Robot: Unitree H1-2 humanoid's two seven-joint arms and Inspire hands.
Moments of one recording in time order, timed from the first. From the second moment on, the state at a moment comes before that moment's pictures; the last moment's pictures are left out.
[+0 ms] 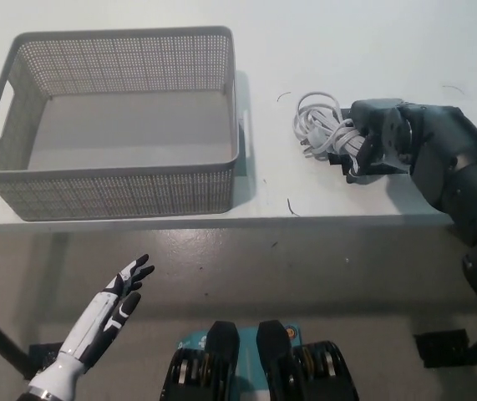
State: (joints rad) left_arm -0.08 0.28 -0.11 0.18 0.09 -0.32 -0.14; right_arm -1.27 -0.19 0.68 1.42 -0.62 0.01 0.26
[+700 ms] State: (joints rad) left_arm -0.09 0.28 -0.11 0.18 0.09 -0.32 -0.14; right_arm -1.29 -0.20 0.69 1.43 -0.65 -0.05 0.02
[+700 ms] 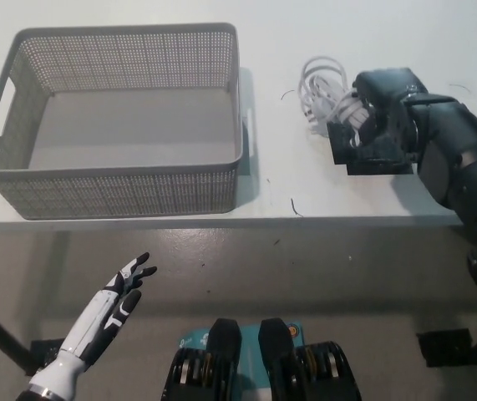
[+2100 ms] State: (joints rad) left_arm -0.09 0.28 -0.13 0.18 0.09 -0.32 -0.14; right_arm -1.53 -0.02 0.67 1.43 -0.67 -0.15 -0.16
